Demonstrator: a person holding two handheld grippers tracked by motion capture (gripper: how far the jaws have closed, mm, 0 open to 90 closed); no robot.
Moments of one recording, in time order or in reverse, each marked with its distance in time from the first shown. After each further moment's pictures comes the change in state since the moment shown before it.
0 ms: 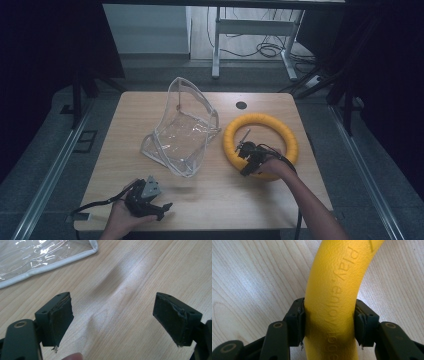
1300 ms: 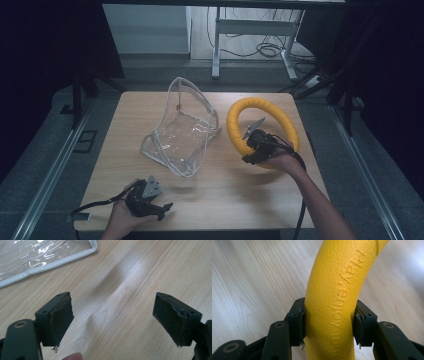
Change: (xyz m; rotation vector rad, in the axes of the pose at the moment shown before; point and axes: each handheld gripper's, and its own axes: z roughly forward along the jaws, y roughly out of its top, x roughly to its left) left arm 0.000 0.000 0.002 0.003 0.000 0.000; right arm 0.010 -0.002 -0.078 -0.219 -0.098 -0.003
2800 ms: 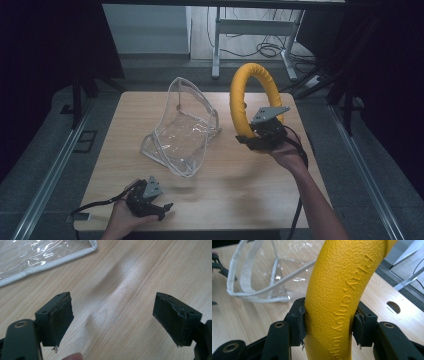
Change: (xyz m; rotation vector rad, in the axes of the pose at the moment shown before) left arm 0.000 0.000 0.002 0.007 0.002 0.006; right arm 0.017 0.020 -0.075 -0.426 -0.086 0.014
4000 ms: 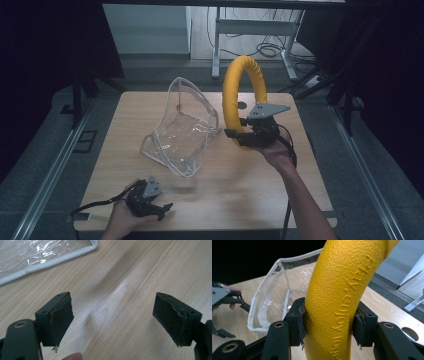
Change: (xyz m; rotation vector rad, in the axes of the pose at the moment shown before) left arm 0.001 -0.001 0.001 0.003 -0.002 -0.006; right arm 0.013 0.017 0.003 -0.196 0.054 0.063
